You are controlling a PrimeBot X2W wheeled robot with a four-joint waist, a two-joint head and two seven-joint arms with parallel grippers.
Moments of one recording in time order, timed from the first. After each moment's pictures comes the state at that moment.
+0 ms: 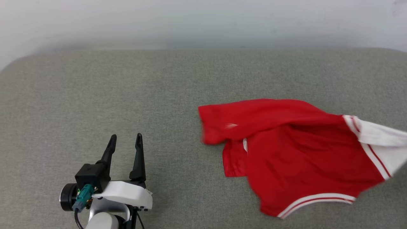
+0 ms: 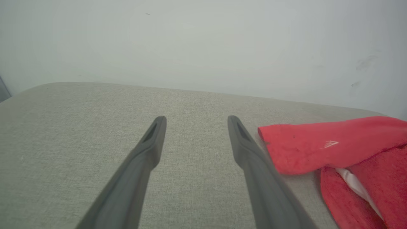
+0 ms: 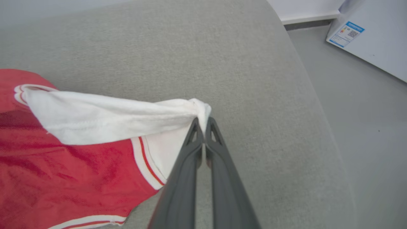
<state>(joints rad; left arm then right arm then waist) -0.12 0.15 -0.18 0.15 -0.32 0.09 -0.26 -0.25 -0.37 -0.33 0.09 0.34 0.13 0.73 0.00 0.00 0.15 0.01</state>
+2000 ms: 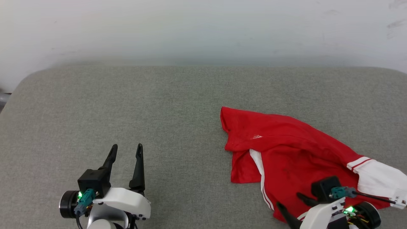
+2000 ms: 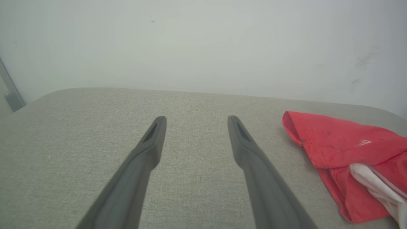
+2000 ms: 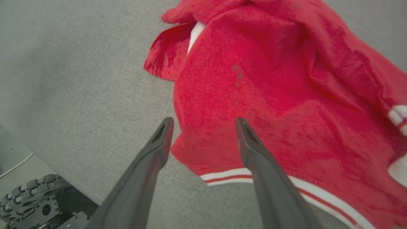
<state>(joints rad) -0.09 0.19 -0.21 0.16 -0.33 0.10 -0.23 0.08 -0.22 0.20 -0.10 0.28 0.13 0.49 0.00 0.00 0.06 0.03</state>
